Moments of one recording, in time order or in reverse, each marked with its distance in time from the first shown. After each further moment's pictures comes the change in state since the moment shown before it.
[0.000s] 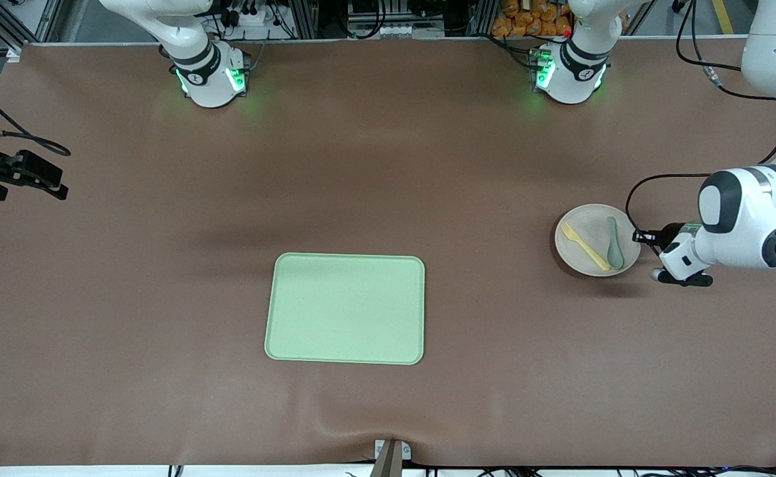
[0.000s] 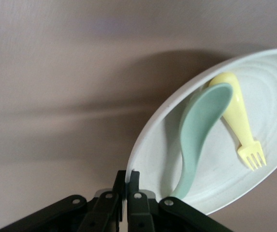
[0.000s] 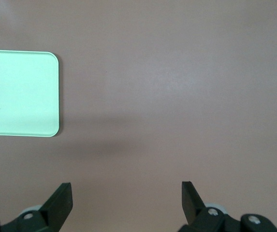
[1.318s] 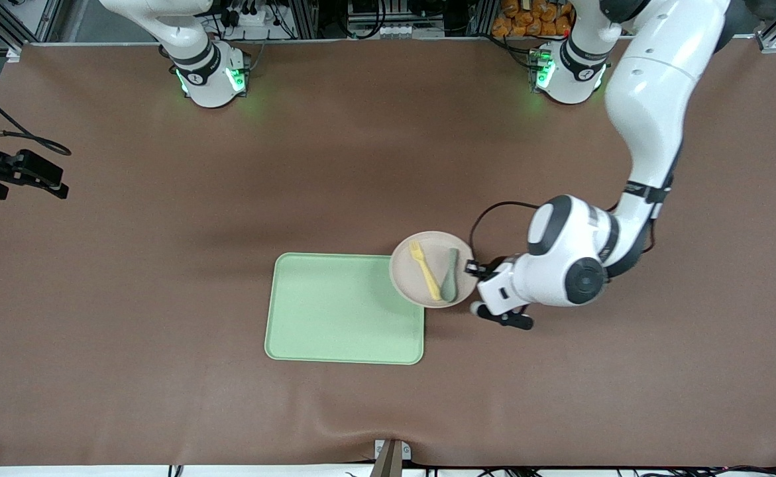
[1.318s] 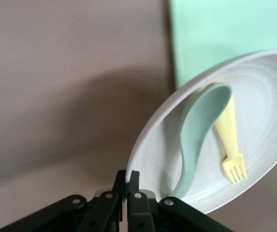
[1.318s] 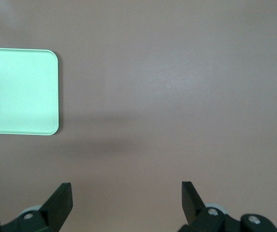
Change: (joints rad) left arm -0.538 0.297 -0.101 0.544 -0.197 -0.017 -0.324; right arm 0.000 0.000 -0.001 0.000 0.000 -0.006 0.000
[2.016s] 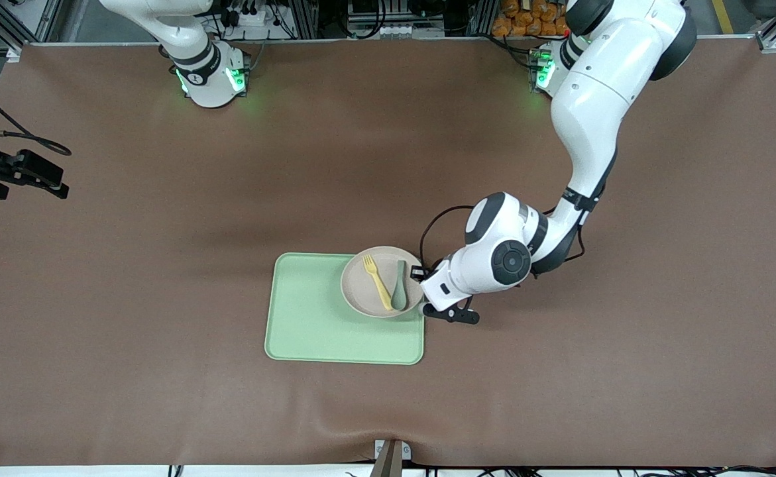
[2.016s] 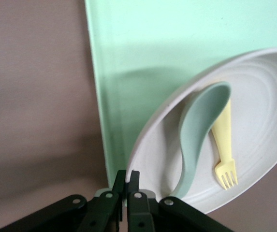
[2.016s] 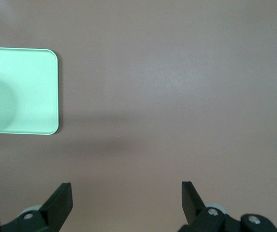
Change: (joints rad) left arm -0.141 0.111 0.008 0.065 0.000 0.220 -0.177; right arm 0.000 0.001 0.000 0.000 0.000 -0.002 0.000
